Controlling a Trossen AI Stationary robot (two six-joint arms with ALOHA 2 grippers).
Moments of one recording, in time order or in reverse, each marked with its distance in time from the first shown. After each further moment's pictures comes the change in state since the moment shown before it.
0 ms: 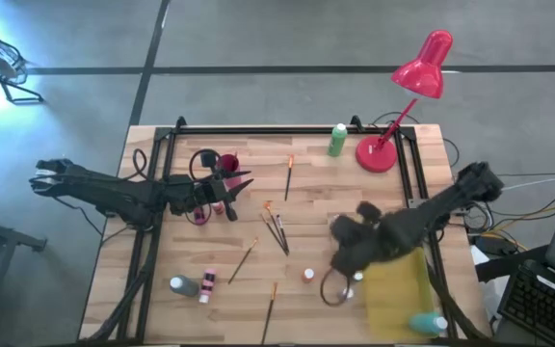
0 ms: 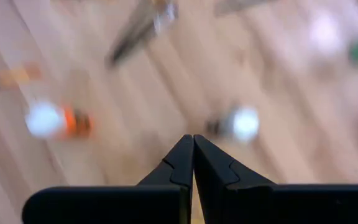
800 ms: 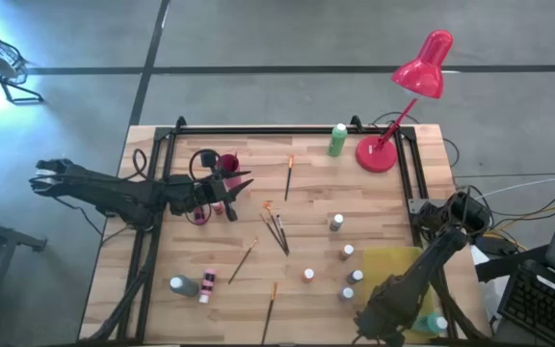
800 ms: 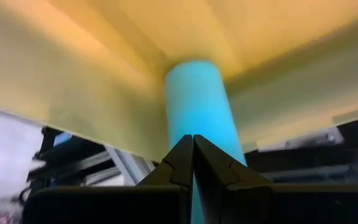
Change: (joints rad) left arm -0.001 0.000 0.000 -0.001 0.000 -0.009; right arm 0.365 0.311 -0.134 0.038 -1.121 0.479
